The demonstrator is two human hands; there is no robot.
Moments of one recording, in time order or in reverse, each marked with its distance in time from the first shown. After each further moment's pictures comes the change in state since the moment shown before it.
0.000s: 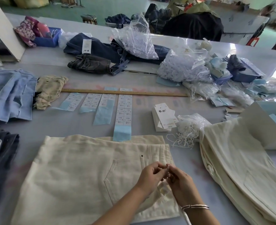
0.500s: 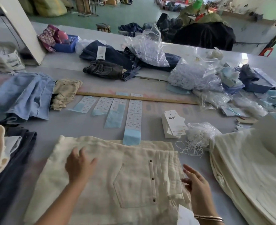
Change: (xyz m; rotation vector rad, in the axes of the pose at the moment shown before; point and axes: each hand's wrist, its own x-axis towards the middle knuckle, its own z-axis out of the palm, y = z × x) left_hand -0.034 0.001 -0.223 1.048 0.906 -0.149; right_hand -0.009 -0.017 -0.001 -0.379 0.147 -0.226
